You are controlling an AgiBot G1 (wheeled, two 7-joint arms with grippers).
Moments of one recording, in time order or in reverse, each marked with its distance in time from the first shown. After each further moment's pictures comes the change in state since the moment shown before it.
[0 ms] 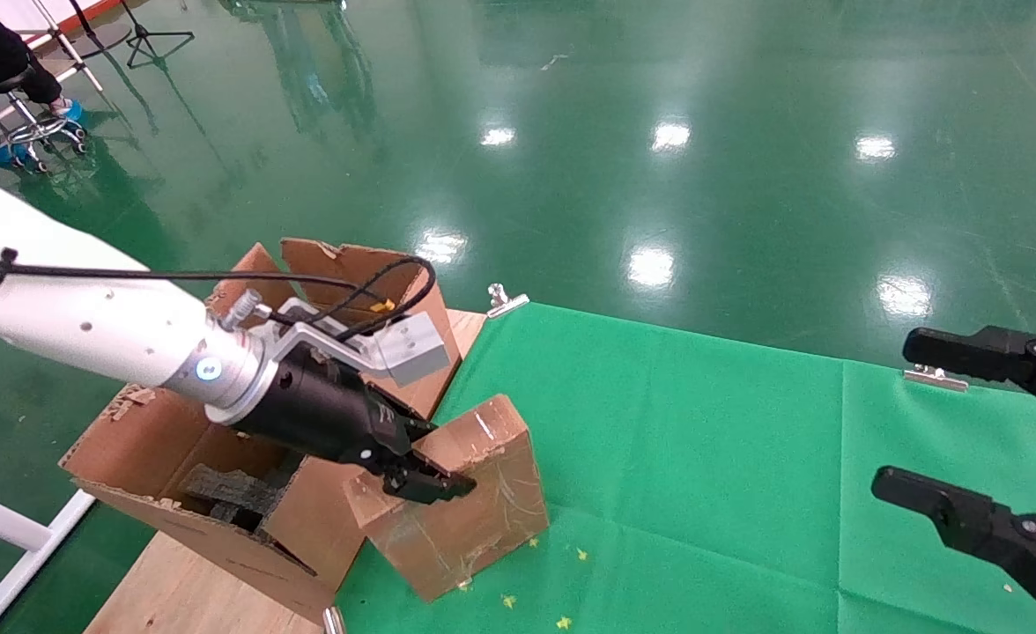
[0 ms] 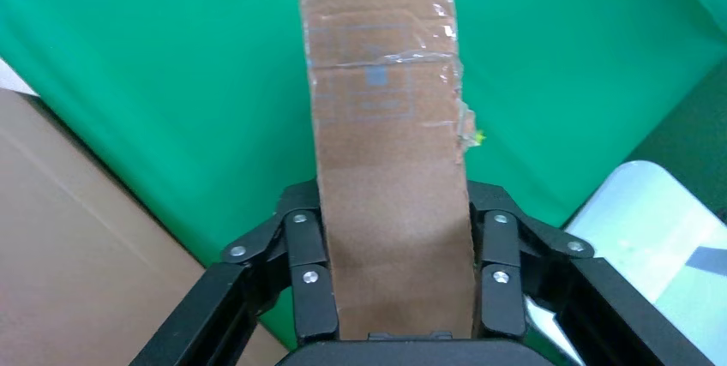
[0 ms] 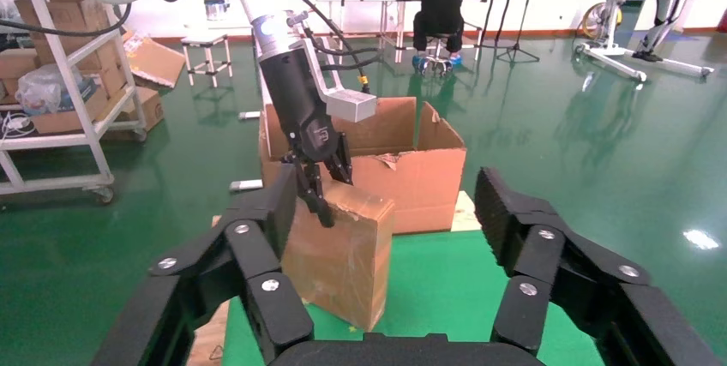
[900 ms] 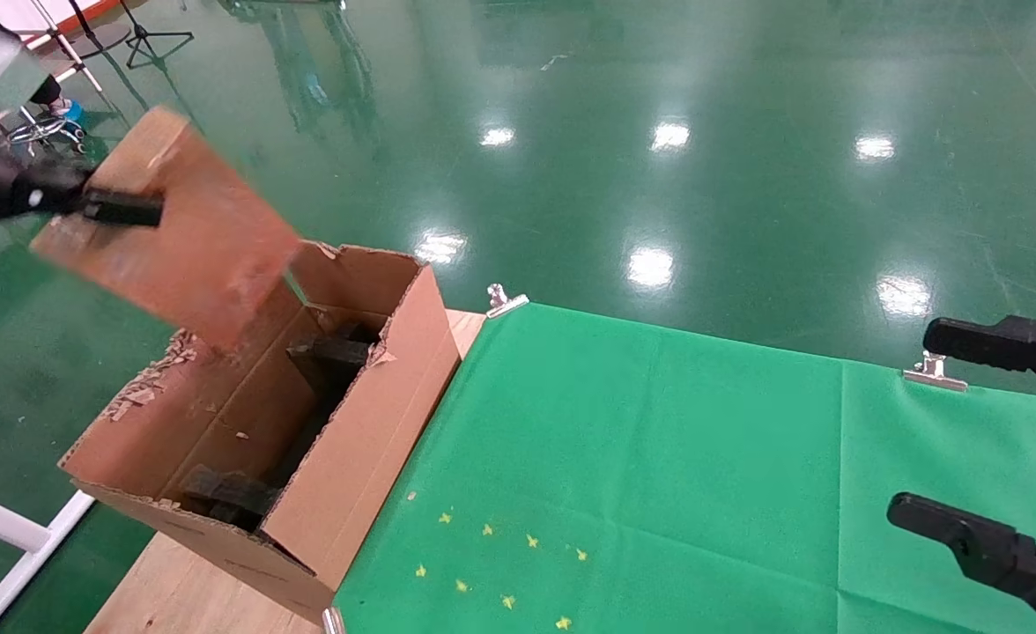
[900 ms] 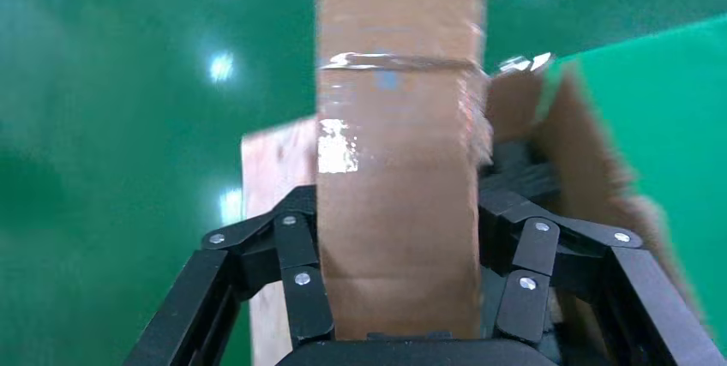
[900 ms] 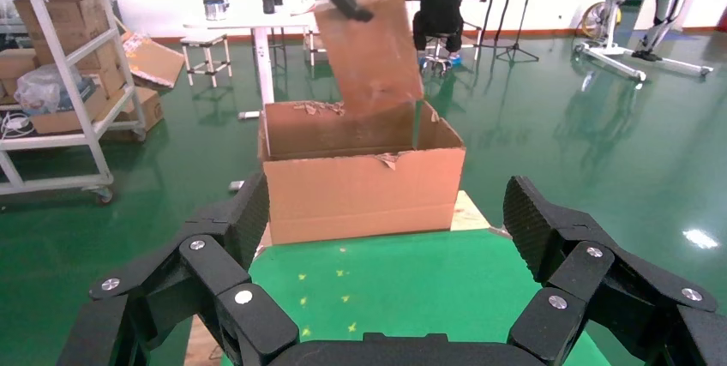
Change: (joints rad) left arm -0.238 -0.216 -0.129 0.479 0.177 -0.185 0.250; right arm 0.000 0.000 0.000 0.000 0.000 0.000 0.000
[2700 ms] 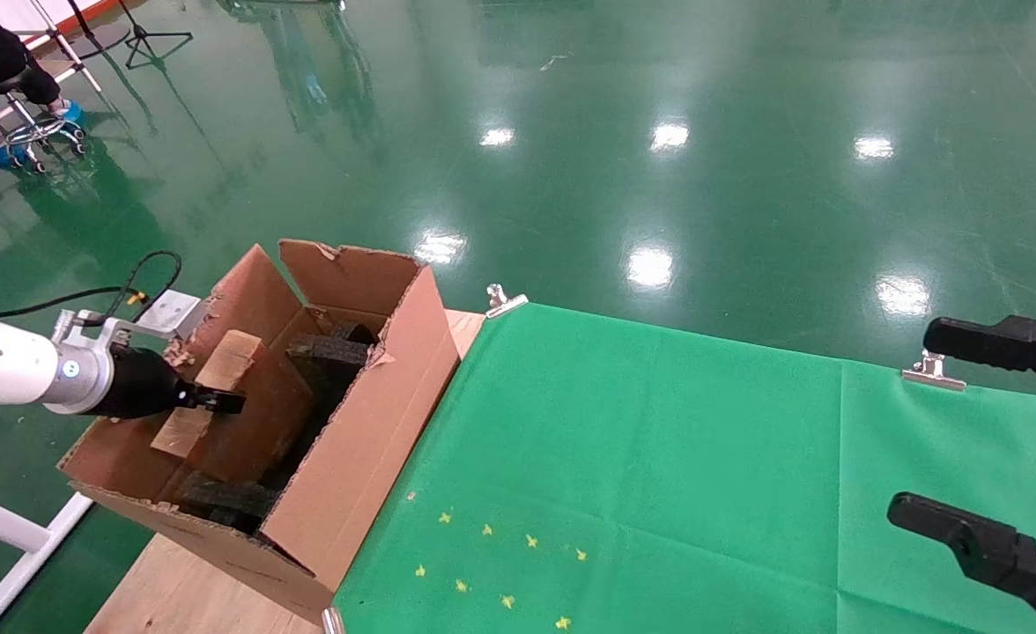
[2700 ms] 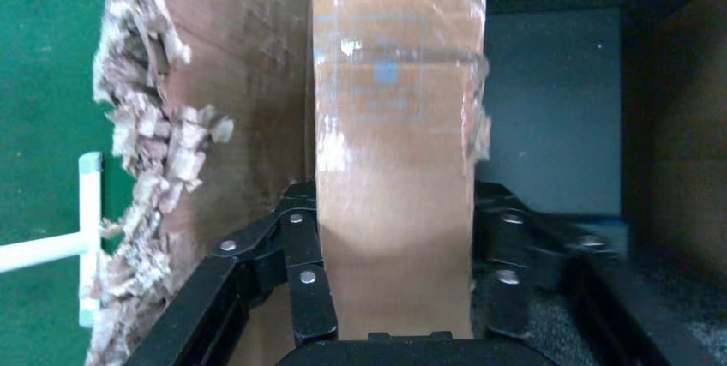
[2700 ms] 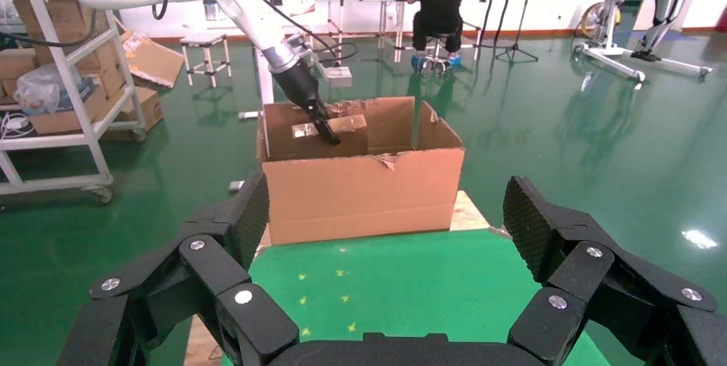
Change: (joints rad) left arm 0.355 0.191 0.110 0.342 0.104 -0.344 -0.099; right arm 0.000 0.000 0.000 0.000 0.000 0.000 0.000
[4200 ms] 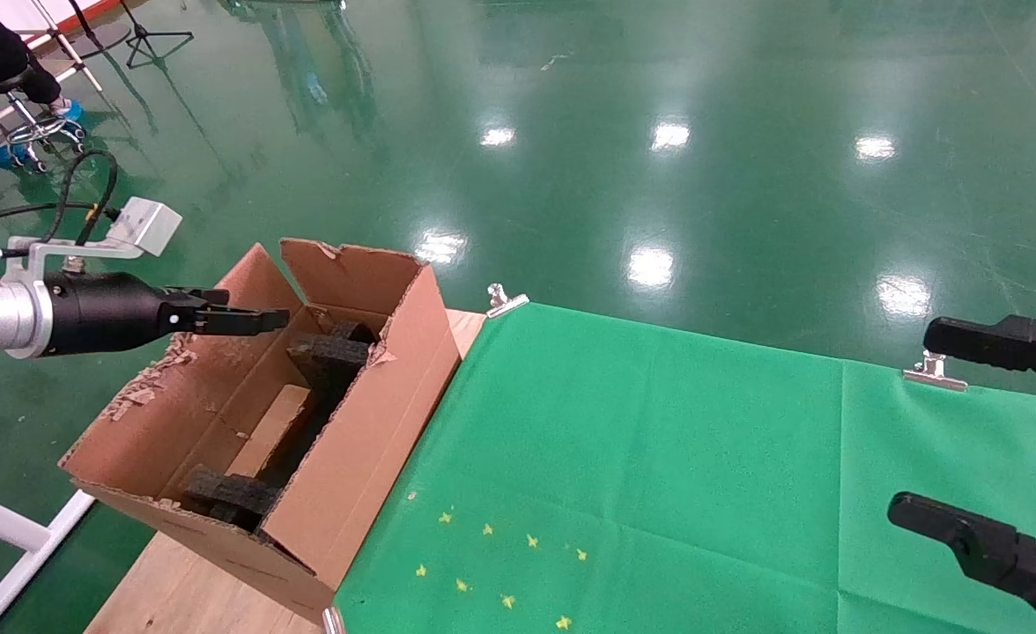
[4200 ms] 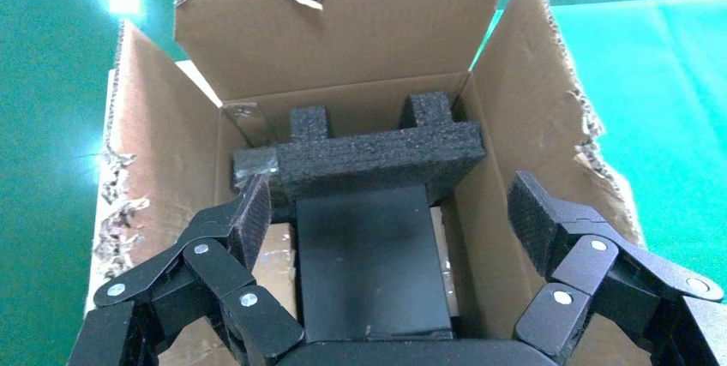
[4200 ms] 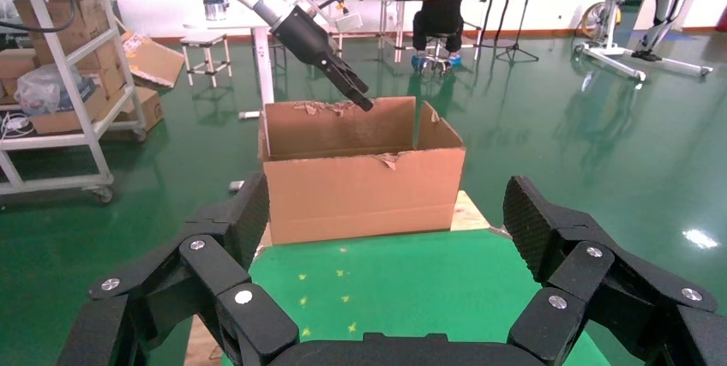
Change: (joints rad) left arm 0.019 -0.165 -0.170 -0.195 -0.389 0.124 0.176; right arm 0.000 0.000 0.000 0.000 0.000 0.000 0.000
